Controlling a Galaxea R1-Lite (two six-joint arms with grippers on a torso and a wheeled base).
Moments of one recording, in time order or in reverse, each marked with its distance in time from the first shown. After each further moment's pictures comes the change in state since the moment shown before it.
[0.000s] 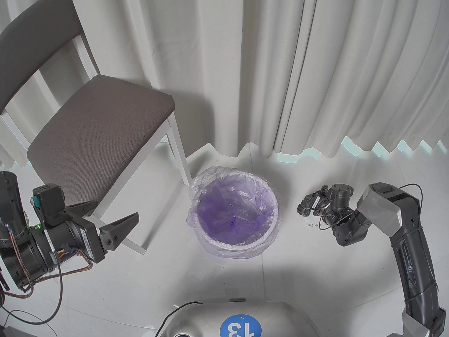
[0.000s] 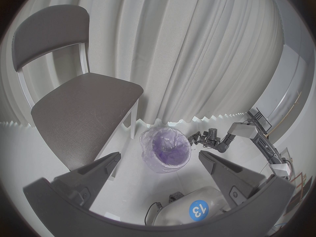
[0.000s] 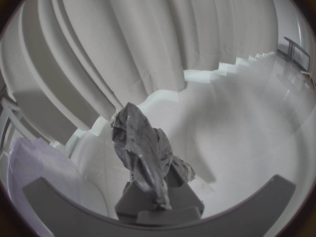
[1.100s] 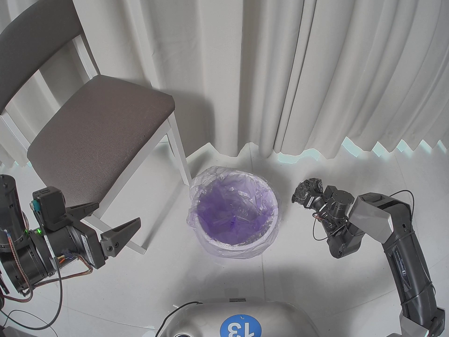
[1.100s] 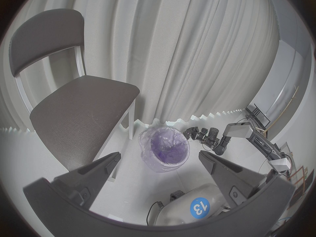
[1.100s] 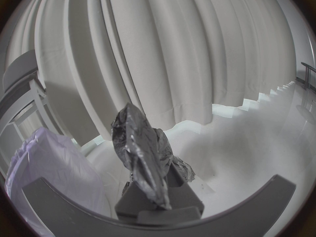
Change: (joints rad) left arm -0.032 -0.015 0.011 0.001 0.008 0.032; right arm 0.028 0.068 0.033 -0.399 0.068 -0.200
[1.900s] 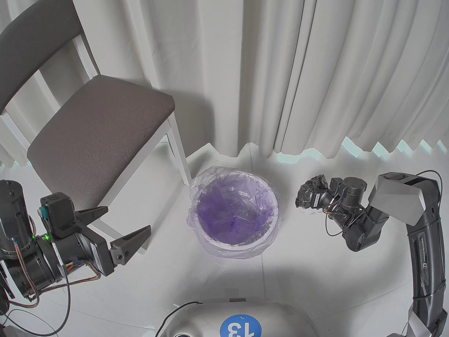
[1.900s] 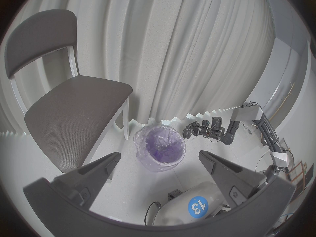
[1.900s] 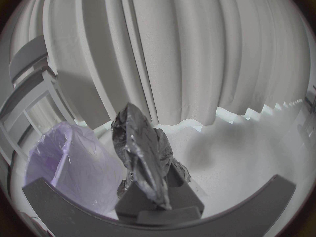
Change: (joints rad) left arm -0.047 0.033 0.023 -0.064 0.014 0.012; right arm 0.020 -0.337 0.321 0.186 0.051 -0.153
